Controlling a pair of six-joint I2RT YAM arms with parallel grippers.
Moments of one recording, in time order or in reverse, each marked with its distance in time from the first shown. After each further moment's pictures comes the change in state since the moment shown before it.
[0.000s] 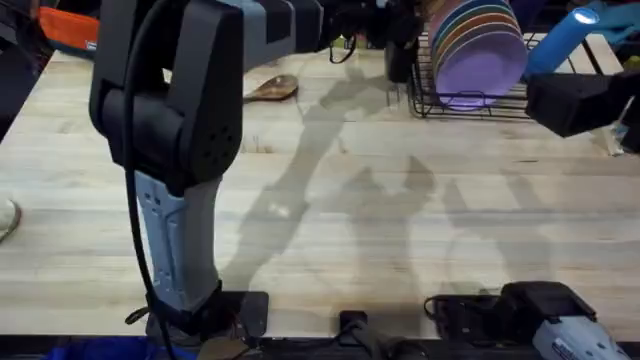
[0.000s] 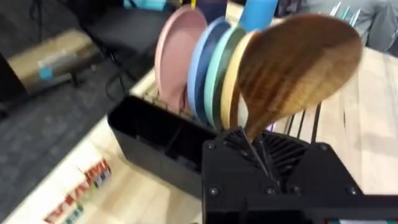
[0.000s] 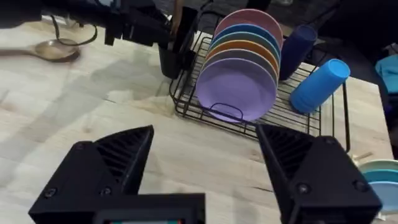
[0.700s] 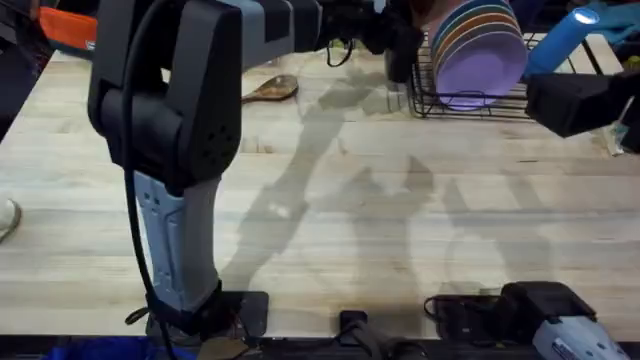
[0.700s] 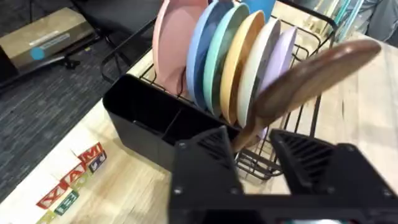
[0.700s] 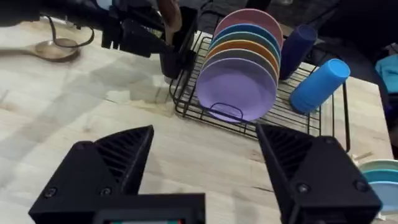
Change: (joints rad) left arm 0.006 0.000 0.001 -0.069 -0.002 0.034; right arm 0.000 0.000 0.000 0.000 0.000 0.000
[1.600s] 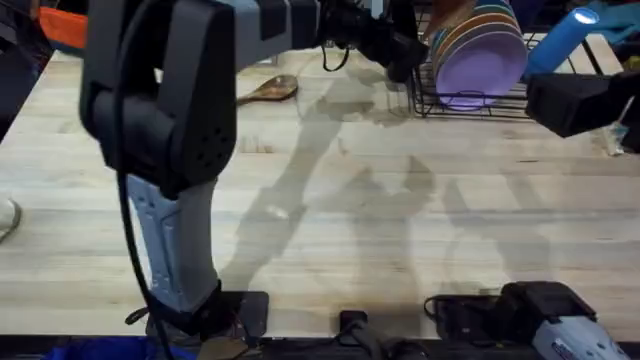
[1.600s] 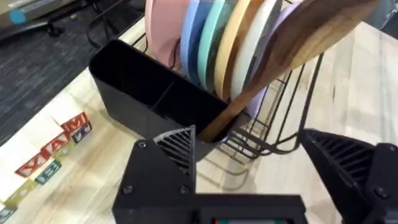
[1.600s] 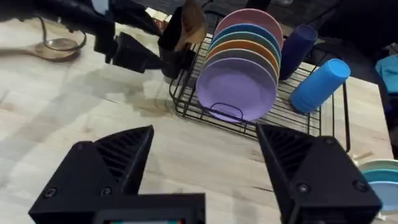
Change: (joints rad) left arm 0.006 -0.023 0.000 -0.141 -0.001 0.002; right arm 0.000 0.000 0.000 0.000 0.000 0.000
